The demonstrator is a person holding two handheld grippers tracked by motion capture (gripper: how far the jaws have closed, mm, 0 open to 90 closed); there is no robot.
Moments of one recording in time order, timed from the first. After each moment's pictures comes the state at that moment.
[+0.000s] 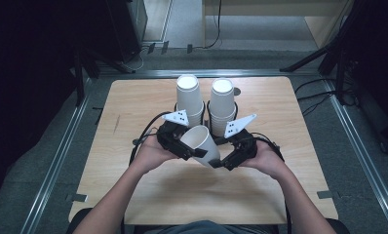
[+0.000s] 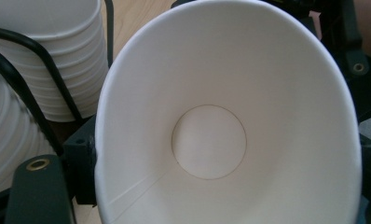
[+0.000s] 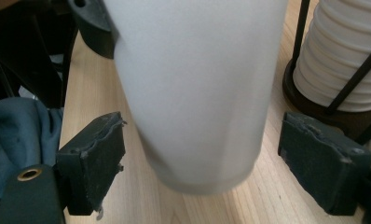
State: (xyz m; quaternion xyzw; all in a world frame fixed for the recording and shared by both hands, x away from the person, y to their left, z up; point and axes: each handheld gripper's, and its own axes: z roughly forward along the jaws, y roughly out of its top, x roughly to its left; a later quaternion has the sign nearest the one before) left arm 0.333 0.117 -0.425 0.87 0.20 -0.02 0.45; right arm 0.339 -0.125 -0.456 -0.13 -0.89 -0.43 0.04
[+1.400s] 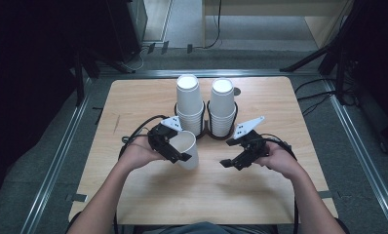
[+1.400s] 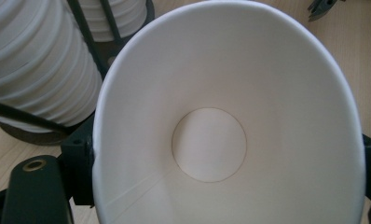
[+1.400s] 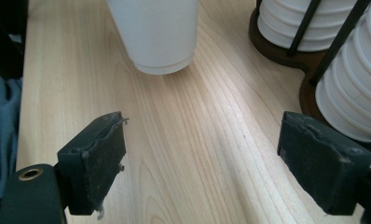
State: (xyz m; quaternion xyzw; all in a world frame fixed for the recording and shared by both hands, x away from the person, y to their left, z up) left arm 0.340 0.147 -0.447 0.92 0.20 0.01 0.34; right arm 0.346 -0.152 -0.472 -0.16 -0.91 -0.39 0.02
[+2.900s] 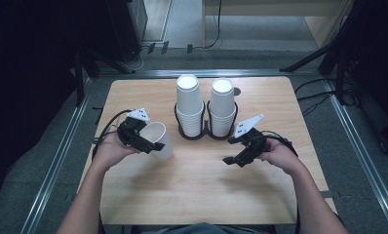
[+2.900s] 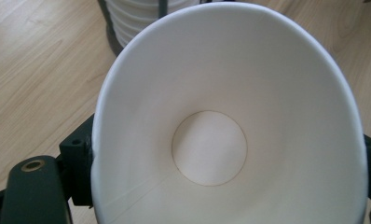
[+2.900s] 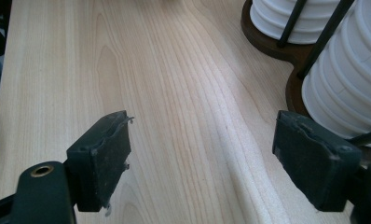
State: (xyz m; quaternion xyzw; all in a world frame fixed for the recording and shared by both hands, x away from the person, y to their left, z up) left arm 0.349 0.229 -0.441 0.89 0.31 0.05 0.34; right arm 0.359 -0.157 -0.478 -0.14 -0.92 -0.37 0.01
